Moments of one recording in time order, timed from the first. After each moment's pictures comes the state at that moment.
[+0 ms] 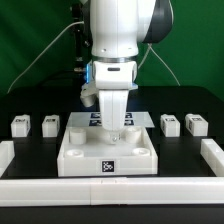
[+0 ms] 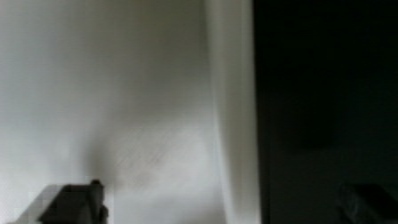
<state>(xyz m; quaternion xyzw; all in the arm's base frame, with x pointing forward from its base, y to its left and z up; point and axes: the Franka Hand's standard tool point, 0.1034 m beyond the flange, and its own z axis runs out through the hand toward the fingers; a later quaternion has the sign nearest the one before) 0.433 -0.009 0.012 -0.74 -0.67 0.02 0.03</state>
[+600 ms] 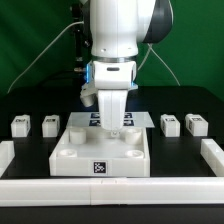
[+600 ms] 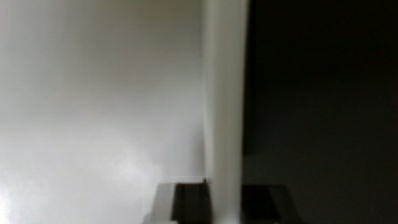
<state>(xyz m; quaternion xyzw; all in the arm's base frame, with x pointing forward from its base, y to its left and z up) 0.434 -0.009 0.012 -0.74 -0.67 0.02 0.02</state>
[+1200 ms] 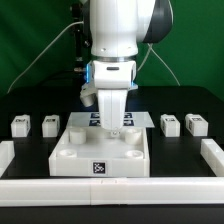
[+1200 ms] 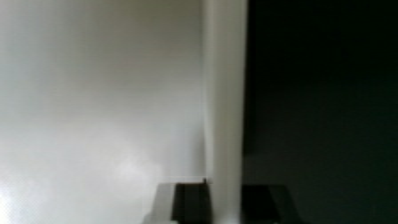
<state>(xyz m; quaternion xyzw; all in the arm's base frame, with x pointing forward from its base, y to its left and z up) 0.435 -0.010 0.012 -0.74 -0.67 0.02 0.02</state>
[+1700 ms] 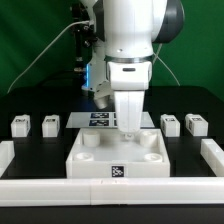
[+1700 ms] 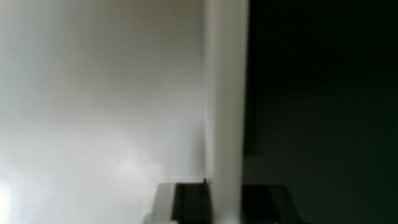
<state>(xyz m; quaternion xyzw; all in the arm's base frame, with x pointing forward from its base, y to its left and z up) 0.452 0.023 0.012 -0.74 -0.68 0.01 0.03</state>
